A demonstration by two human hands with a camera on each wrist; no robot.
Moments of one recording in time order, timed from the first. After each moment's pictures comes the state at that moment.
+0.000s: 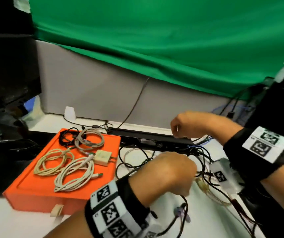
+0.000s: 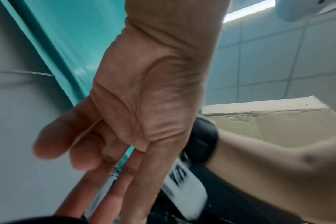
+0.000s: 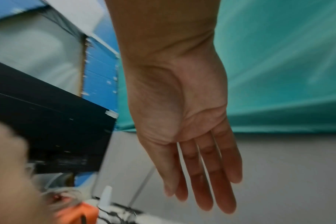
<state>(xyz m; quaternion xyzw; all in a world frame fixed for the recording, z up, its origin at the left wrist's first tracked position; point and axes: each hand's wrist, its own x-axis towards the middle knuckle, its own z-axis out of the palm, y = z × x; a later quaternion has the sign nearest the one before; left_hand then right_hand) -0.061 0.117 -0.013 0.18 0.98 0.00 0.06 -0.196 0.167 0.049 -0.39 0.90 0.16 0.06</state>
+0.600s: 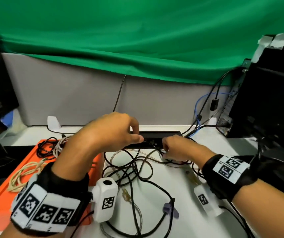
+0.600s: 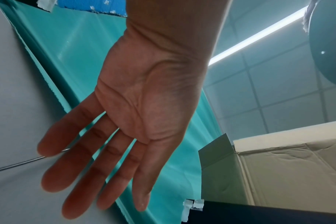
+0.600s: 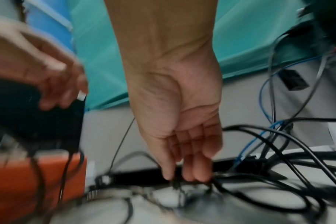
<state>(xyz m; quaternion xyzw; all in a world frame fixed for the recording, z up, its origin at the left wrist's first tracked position) -0.066 0.029 0.029 -0.04 0.99 0.15 -0.01 -0.211 0.211 -0.051 -0.32 0.94 0.04 0.11</state>
